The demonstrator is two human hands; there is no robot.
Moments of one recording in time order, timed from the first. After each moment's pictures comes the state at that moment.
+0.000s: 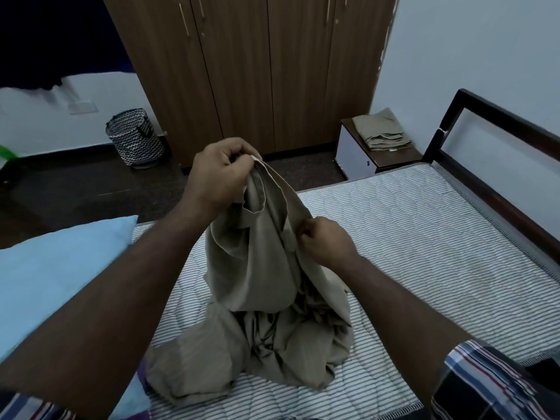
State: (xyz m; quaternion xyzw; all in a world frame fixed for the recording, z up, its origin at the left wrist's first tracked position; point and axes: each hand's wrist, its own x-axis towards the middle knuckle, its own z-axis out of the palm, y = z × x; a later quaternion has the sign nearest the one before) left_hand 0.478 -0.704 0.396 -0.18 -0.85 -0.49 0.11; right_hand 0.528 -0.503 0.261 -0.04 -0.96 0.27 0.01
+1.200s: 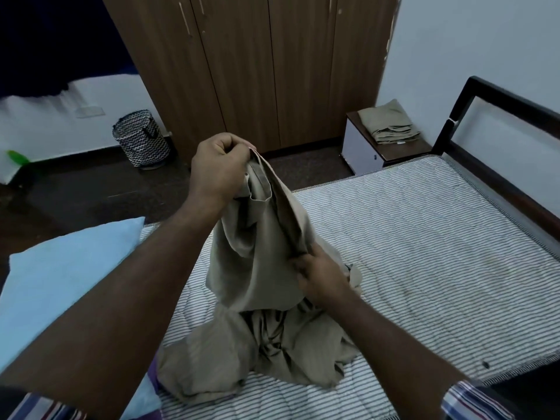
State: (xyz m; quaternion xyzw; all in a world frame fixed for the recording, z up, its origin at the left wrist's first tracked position) left_hand 0.461 -0.690 0.392 -0.05 -0.81 -0.57 0.12; right_hand 0.572 -0.523 0.198 0.04 -0.95 0.31 0.05
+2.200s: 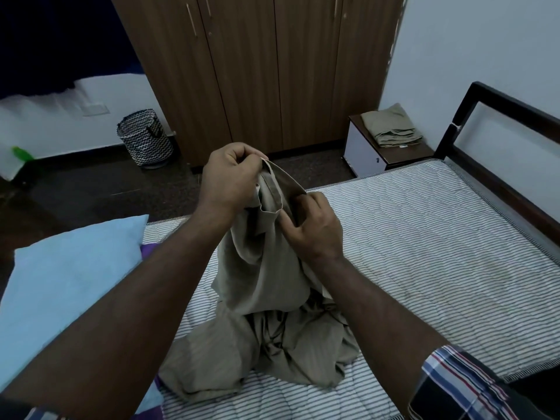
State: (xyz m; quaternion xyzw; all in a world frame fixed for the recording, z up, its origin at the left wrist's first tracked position) left_hand 0.487 -0.692 0.392 -0.06 -0.81 -0.57 0.11; right_hand 0.525 -0.556 0.271 -0.04 -0.87 0.35 0.34
